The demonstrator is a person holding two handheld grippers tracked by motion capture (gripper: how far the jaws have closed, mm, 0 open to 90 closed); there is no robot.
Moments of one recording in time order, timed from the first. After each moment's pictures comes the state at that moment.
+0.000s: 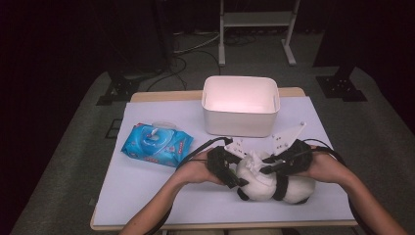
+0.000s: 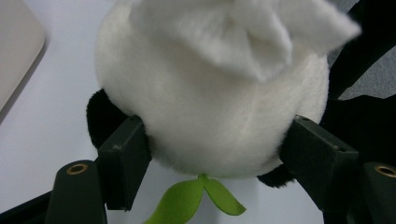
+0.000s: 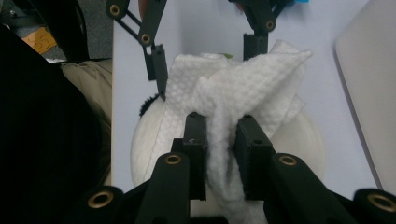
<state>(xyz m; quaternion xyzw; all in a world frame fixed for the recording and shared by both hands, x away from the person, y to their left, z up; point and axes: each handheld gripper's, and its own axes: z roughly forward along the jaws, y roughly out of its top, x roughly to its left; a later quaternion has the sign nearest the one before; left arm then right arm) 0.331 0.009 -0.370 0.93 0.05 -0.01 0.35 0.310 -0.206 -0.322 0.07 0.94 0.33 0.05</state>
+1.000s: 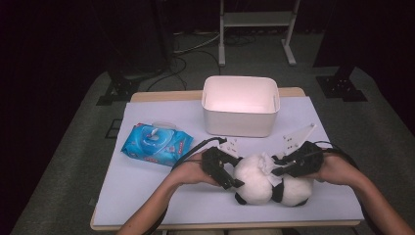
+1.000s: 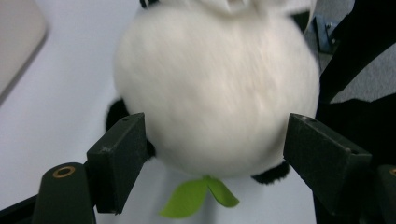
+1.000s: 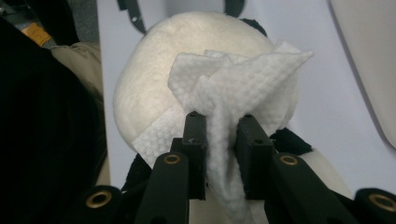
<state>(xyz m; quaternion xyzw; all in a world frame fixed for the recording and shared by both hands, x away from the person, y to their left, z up) 0.332 0.023 -0.369 0.93 0.06 -0.02 0.37 0.310 -0.237 -0.337 0.11 0.95 0.31 0.04</state>
